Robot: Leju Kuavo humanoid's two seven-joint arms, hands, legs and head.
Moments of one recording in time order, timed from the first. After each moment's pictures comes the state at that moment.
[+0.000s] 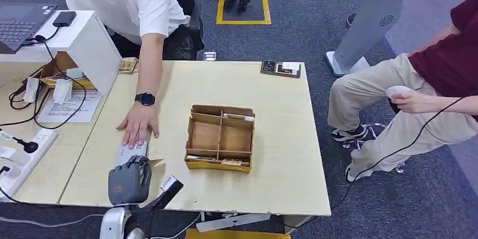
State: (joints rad) left arm -0.04 -0.12 -0.01 -1.11 -1.38 0.70 -0.12; right arm -0.09 0.13 -1.09 -0.23 1.25 -0.51 0.04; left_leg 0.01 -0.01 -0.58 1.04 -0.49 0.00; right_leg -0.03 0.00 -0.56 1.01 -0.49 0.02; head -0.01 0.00
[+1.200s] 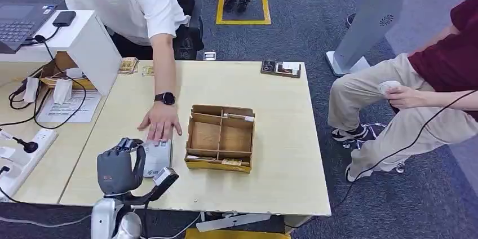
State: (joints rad) left arm -0.07 -0.28 0.23 -1.33 -1.33 0.70 -0.46; right arm -0.09 0.13 -1.09 -0.23 1.26 -0.52 0.05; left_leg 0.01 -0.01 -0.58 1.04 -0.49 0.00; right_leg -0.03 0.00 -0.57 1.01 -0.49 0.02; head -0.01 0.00
